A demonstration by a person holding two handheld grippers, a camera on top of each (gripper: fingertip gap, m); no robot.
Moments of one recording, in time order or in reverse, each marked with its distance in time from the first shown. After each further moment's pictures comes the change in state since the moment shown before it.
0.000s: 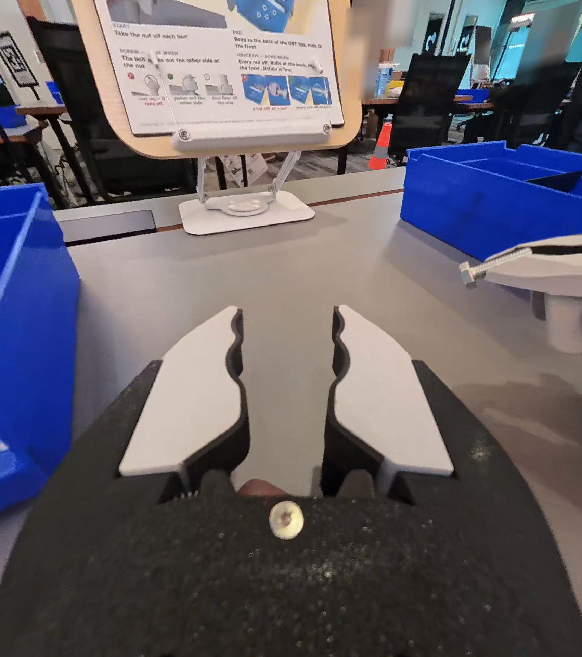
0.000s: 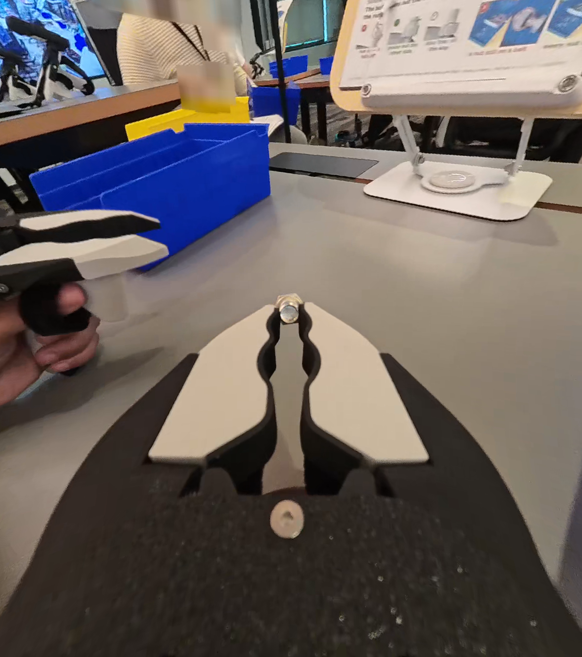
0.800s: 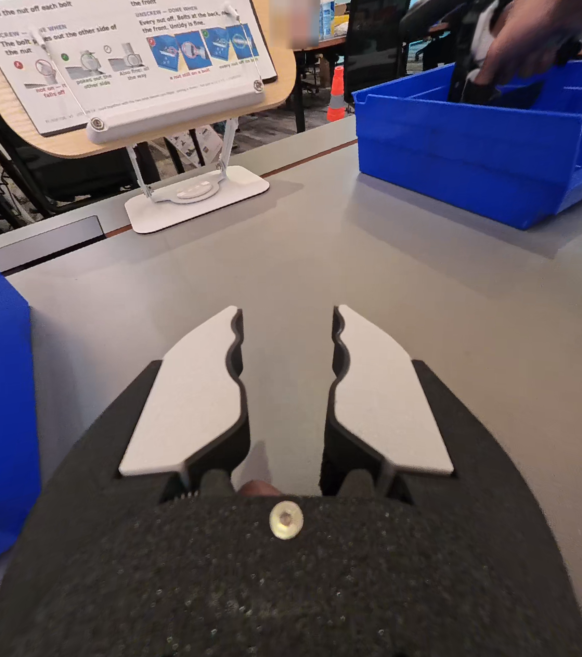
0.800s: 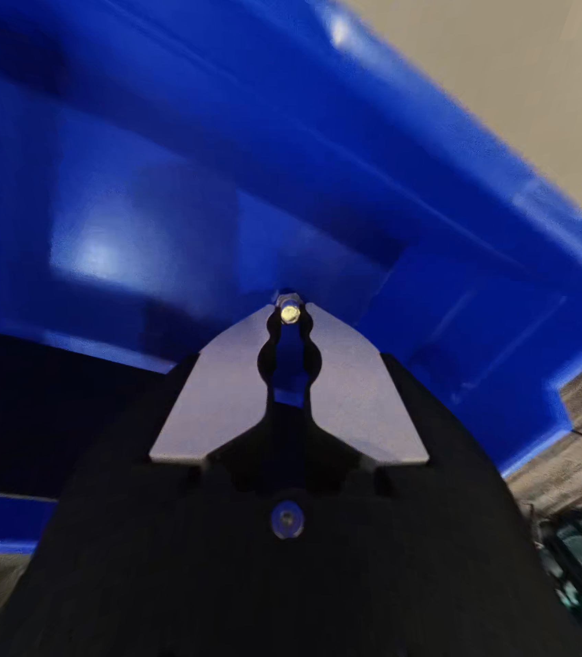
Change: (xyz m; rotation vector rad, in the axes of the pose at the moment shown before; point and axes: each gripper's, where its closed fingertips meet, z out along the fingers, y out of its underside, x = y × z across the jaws) left arm 0.031 0.015 0.008 -0.086 0.120 0.159; right arm 0.388 0.037 -0.048 -1.318 0.397 0.087
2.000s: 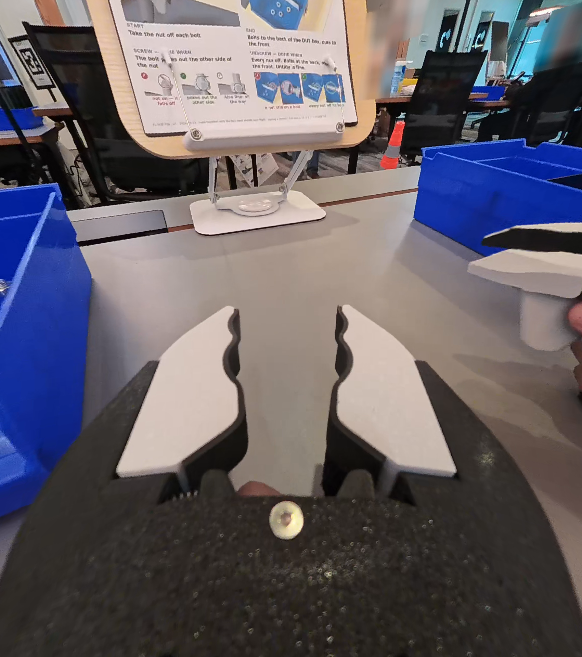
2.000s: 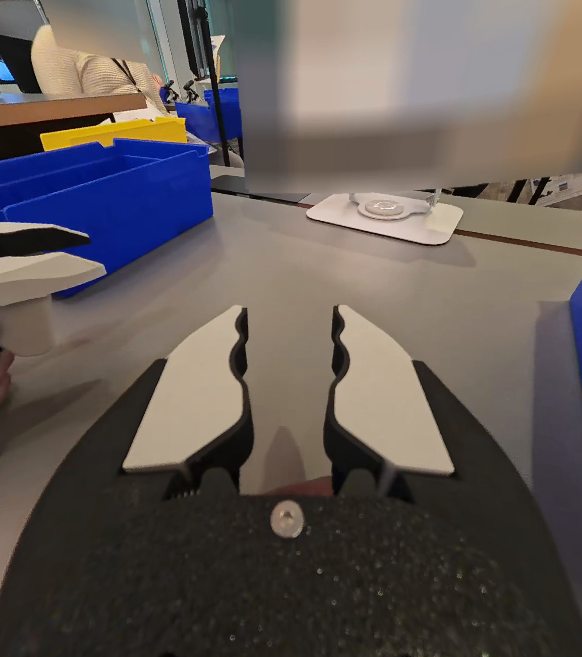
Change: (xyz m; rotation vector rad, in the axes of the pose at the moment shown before) left arm -0.040 -0.008 -0.008 0.084 -0.153 -0.156; right arm -0.353 0.032 -0.115 1.393 -0.199 0.001
